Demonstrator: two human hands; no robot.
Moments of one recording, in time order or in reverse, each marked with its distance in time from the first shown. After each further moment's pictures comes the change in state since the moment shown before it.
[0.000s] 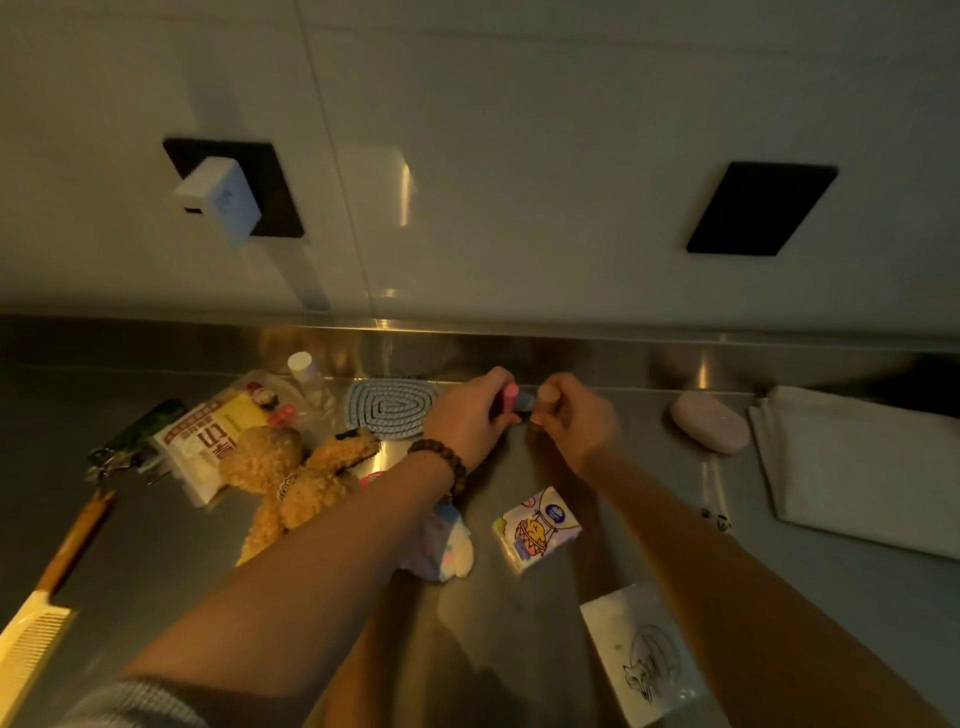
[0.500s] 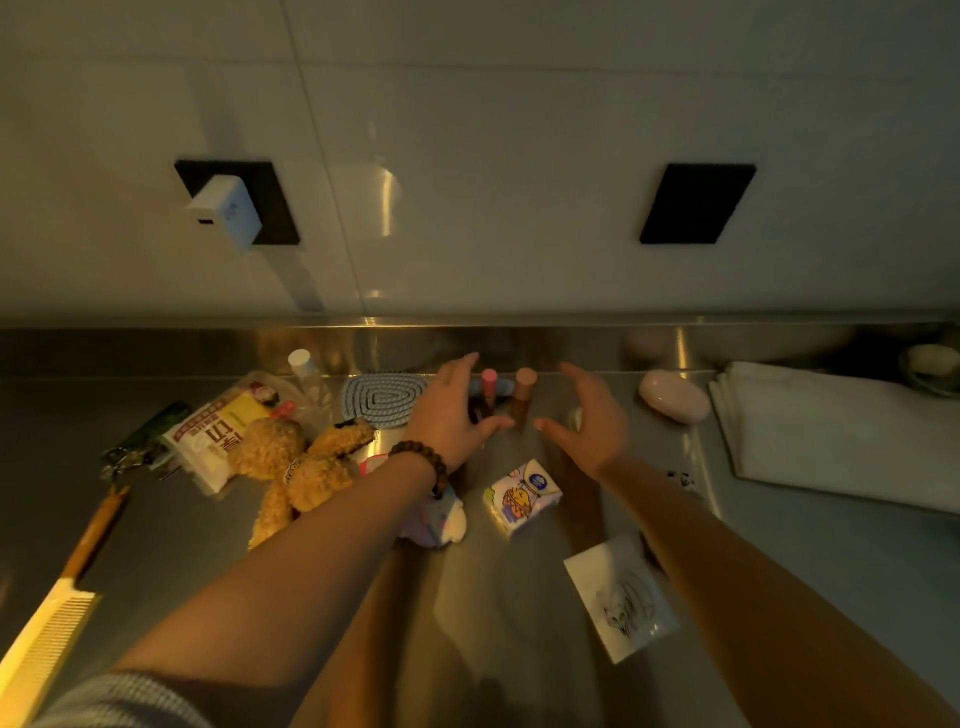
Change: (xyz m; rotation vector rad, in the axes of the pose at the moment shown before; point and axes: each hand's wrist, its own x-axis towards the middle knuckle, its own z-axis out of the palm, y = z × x) left_hand -0.028 0.013 -0.013 -0.023 -0.016 -0.117; right_hand -0.053 -0.008 -0.038 -0.023 0.044 0.077
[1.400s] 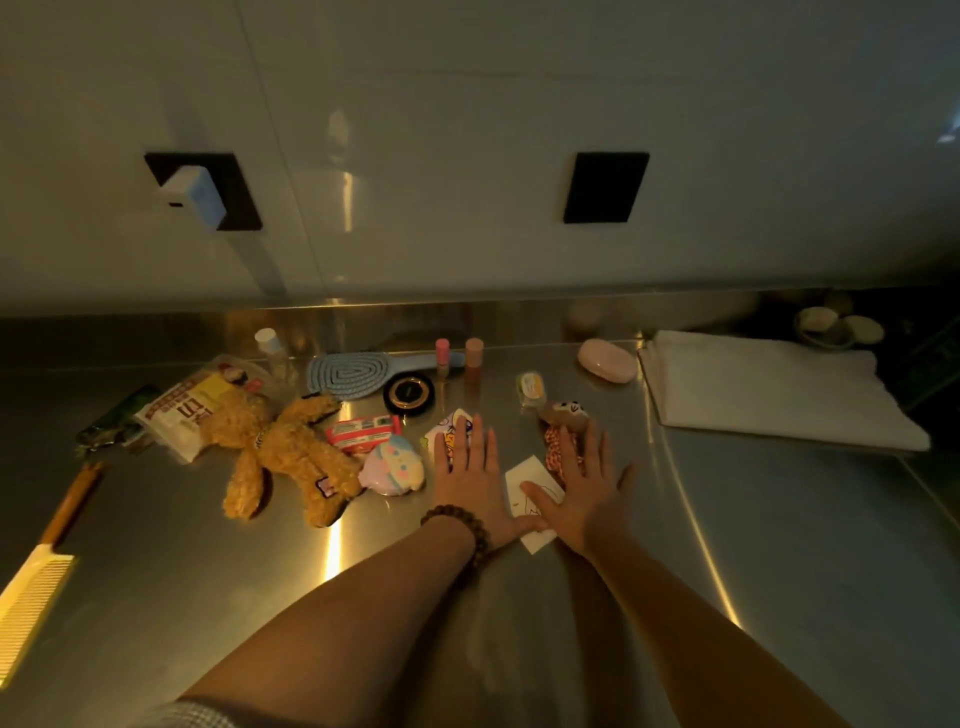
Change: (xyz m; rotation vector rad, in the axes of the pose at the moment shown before) left_hand -0.116 0.055 0.069 0.586 -0.370 0.068; right_hand -0.132 0.050 0.005 -0.566 -0.129 0.209
